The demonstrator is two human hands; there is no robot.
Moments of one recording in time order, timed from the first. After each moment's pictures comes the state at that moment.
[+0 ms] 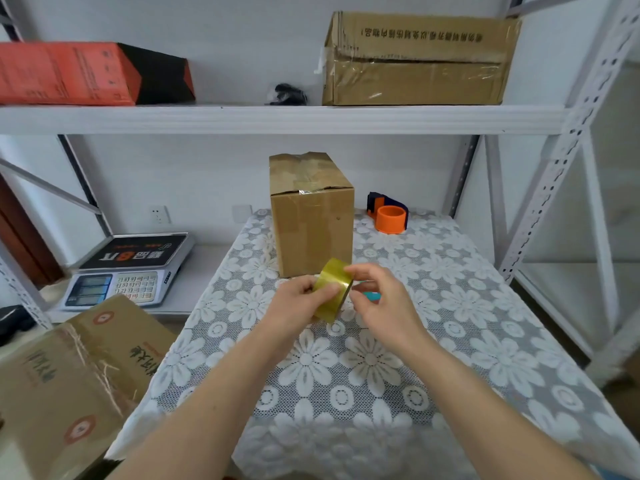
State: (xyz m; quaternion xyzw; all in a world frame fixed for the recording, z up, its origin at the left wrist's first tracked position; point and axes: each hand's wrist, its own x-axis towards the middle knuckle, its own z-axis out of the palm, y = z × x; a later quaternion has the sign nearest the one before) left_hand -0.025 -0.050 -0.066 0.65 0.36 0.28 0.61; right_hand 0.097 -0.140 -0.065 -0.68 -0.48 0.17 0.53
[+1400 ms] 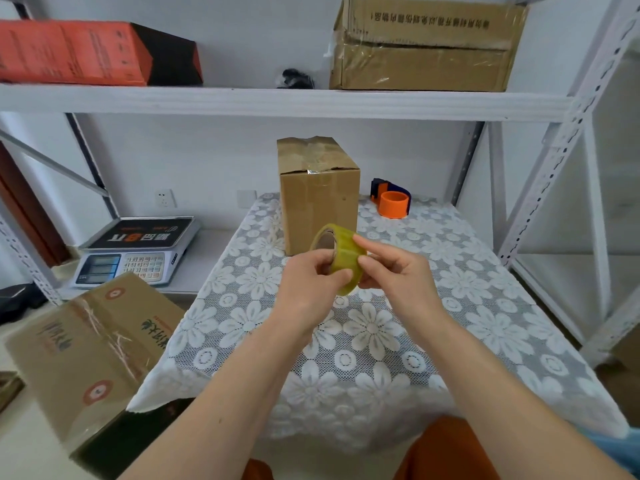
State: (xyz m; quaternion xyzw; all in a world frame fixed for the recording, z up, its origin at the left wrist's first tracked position) left_hand -0.043 -0.109 -0.034 0.68 0.34 0.36 0.54; right_hand 0.079 -0.170 -0.045 -0.58 -0.42 0.25 0.65
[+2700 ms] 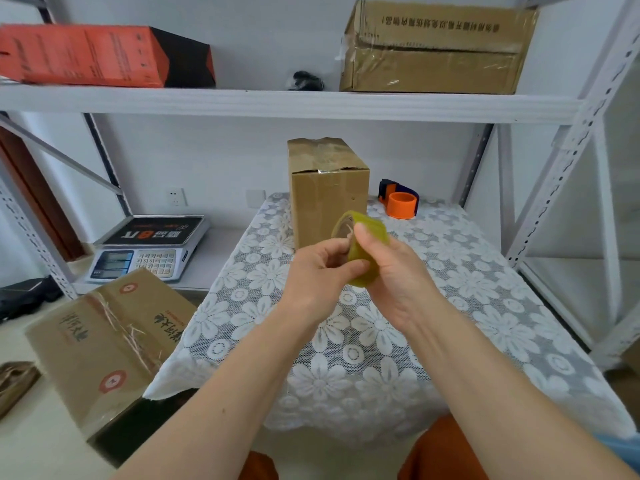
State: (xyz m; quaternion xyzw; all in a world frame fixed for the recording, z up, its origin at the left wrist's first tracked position) left_hand -0.051 -0.112 -0.028 0.66 0.27 0.39 0.59; right_hand 0.049 -0.160 -0.020 -0.47 -0.31 0.44 0.70
